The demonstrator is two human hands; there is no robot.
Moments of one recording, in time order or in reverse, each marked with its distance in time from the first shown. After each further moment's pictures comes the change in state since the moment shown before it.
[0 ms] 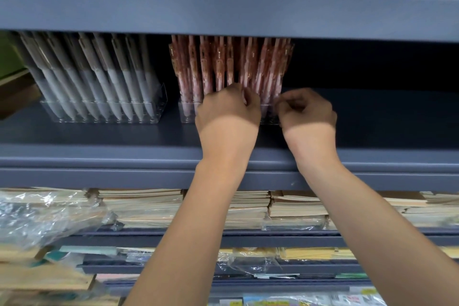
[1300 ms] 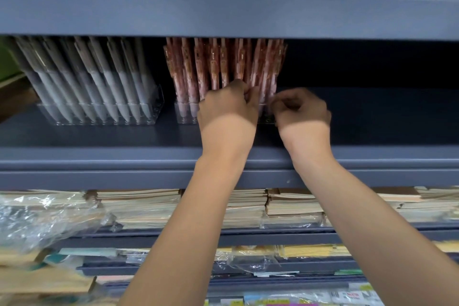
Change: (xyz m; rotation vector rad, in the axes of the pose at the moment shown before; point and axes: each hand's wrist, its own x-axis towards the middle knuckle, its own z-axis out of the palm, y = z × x) left_hand 0.004 0.004 0.008 -0.133 -0.003 0.079; right_hand 0.002 0.002 0.000 0.013 -0.015 0.047
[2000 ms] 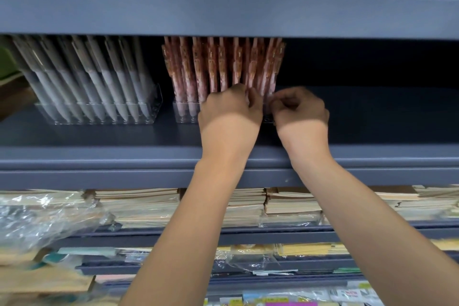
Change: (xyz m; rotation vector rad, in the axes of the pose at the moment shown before) left_hand -0.005 0.001 -0.002 0.111 -0.029 0.035; right_hand -0.004 -0.002 0.000 0.028 -0.004 0.015
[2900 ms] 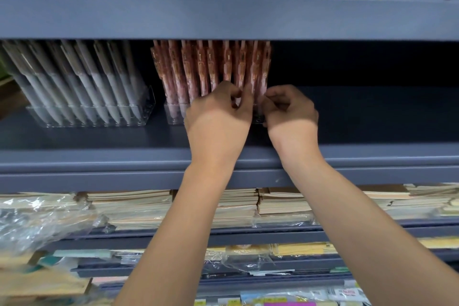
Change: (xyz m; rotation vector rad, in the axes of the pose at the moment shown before) left_hand -0.010 0.003 -0.001 -0.254 0.248 0.003; right_hand -0.001 -0.003 -0.002 0.140 -0.041 0.022
